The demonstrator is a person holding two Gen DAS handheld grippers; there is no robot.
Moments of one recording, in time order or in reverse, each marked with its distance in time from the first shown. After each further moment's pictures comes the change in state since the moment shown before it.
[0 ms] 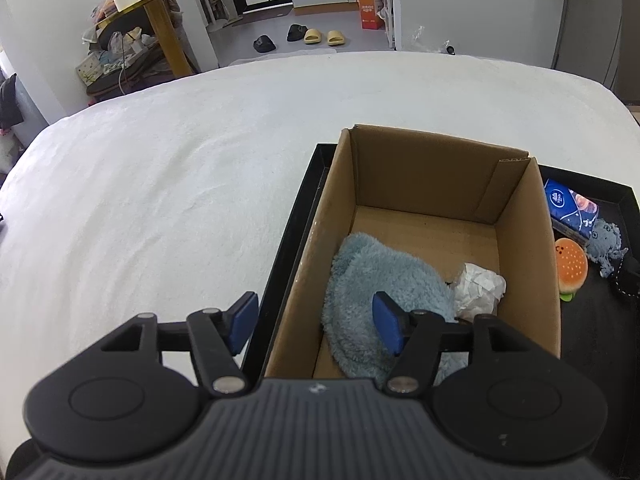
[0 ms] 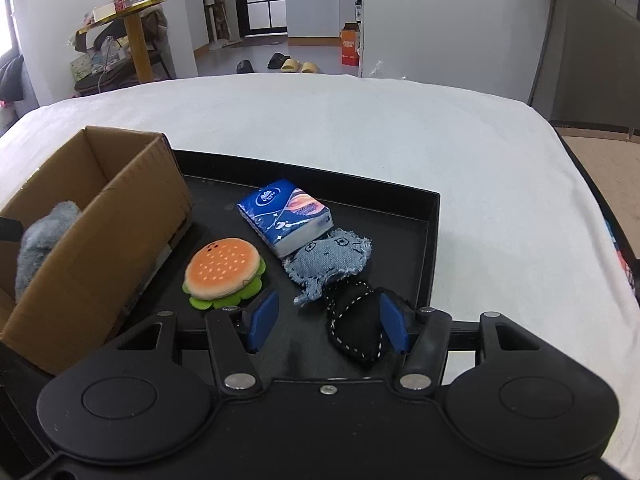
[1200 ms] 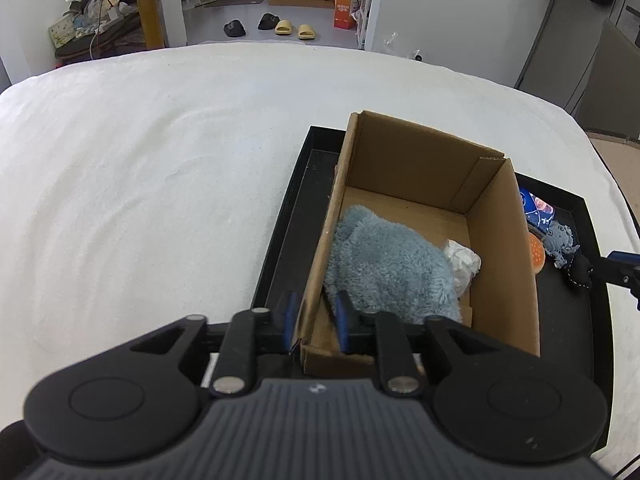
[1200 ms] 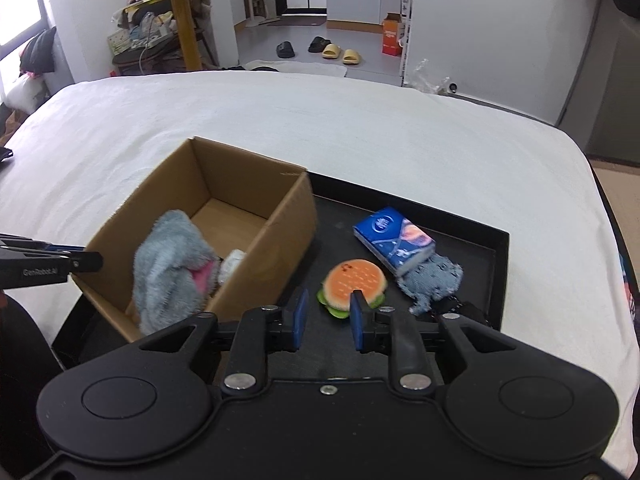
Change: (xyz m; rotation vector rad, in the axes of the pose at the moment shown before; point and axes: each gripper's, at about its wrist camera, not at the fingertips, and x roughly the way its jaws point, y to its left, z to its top) left arm -0.010 0.052 -0.021 -0.079 0.019 -0.208; right arm -0.063 0.088 0.044 -0.064 0.082 0.059
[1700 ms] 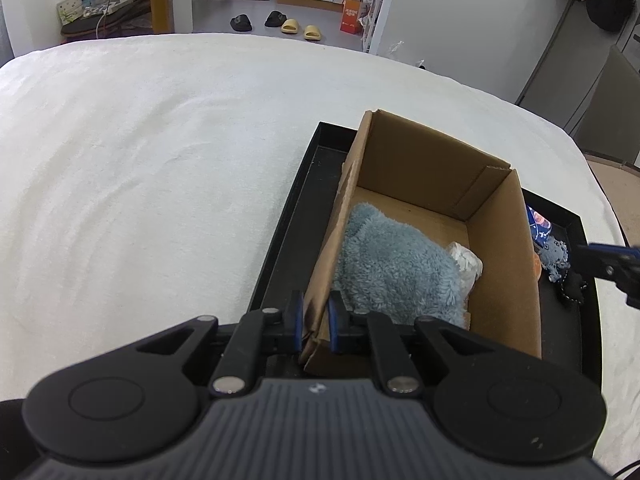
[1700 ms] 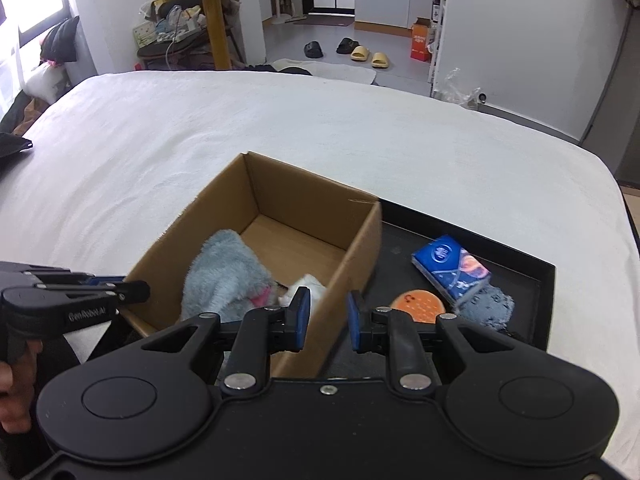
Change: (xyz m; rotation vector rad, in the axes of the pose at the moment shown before) left arm 0.007 0.016 -0.007 -0.082 -0.006 -0.051; right arm -0.001 0.048 0.027 -0.046 0.004 0.044
